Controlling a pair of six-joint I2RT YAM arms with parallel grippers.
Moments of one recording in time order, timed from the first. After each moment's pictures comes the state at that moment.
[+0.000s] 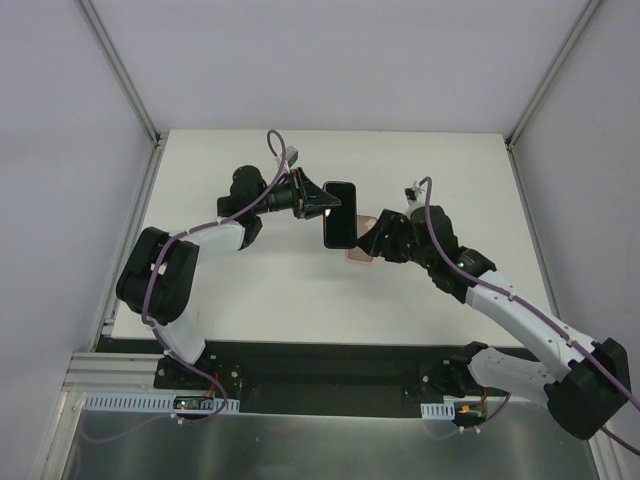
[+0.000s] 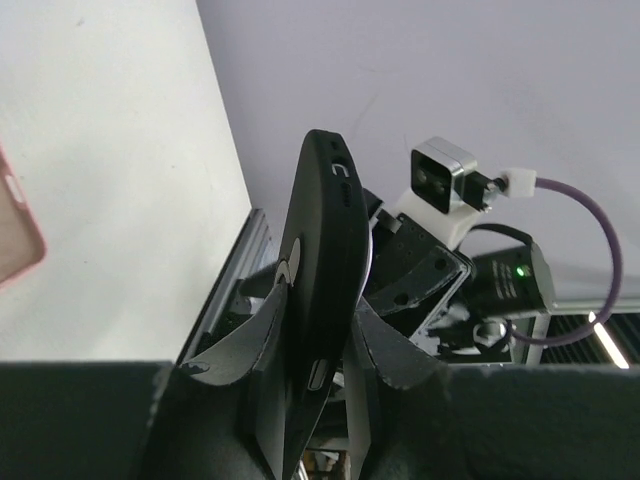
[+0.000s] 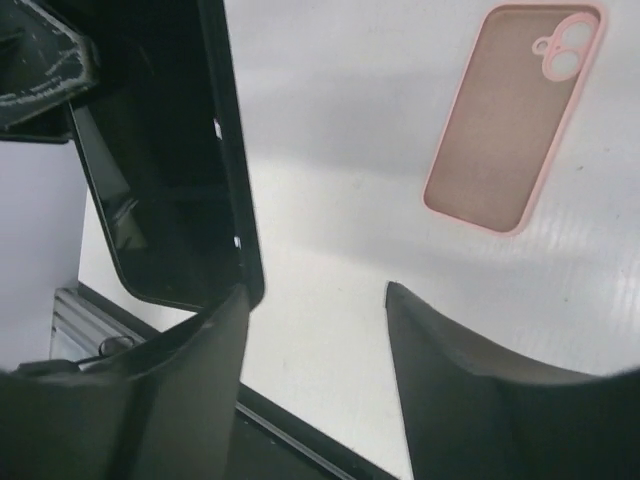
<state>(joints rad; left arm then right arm) -0.40 1.70 0.93 0.77 0.91 -1.45 0.66 1.09 0.81 -0.26 0.00 0.73</state>
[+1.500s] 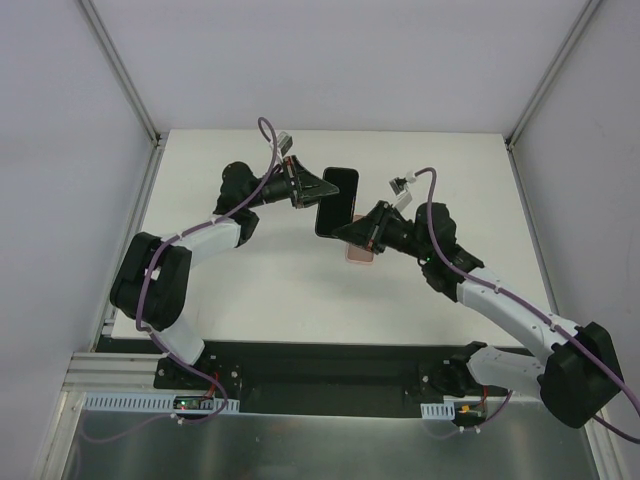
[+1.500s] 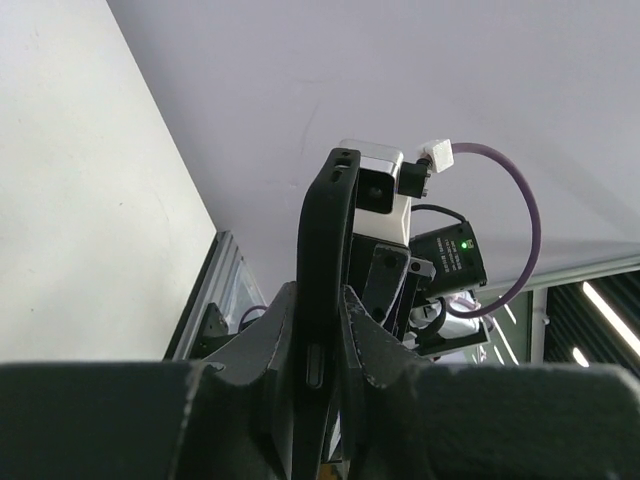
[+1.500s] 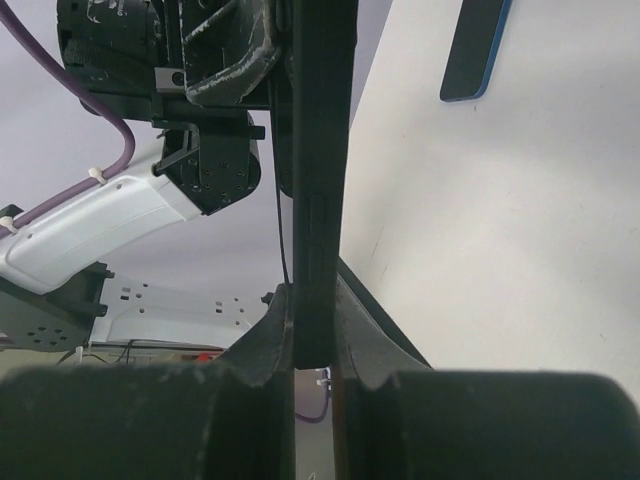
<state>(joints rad) -0.40 1.65 0.96 0.89 0.91 -1.53 0.62 1.13 0.72 0.24 -0.45 1.04</state>
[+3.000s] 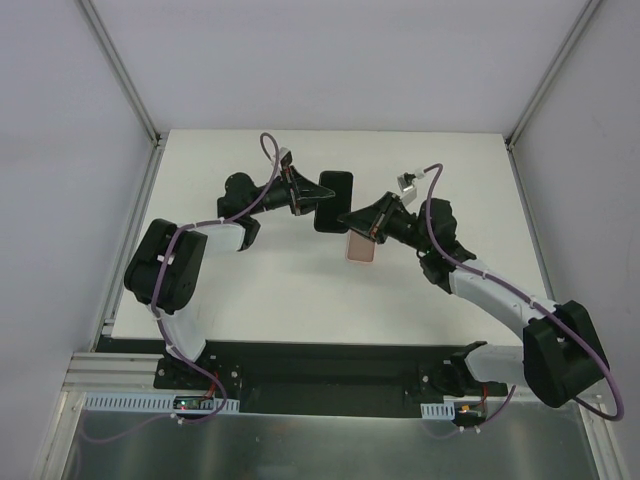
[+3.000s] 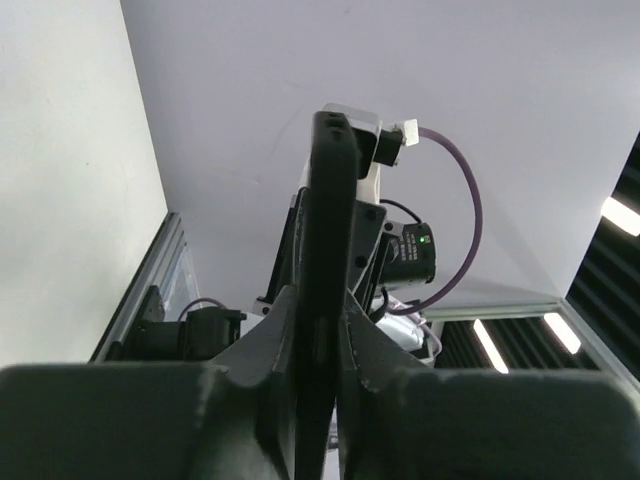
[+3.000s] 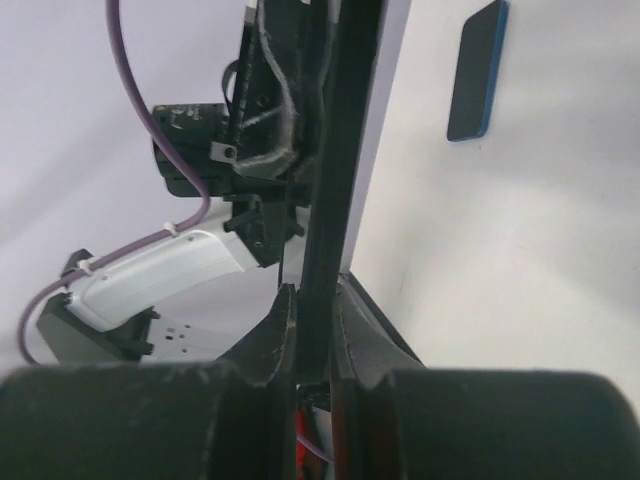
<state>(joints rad) -0.37 1.77 0.90 1.09 0.93 -1.84 0.52 1.25 0.68 0.47 -0.49 1.19</state>
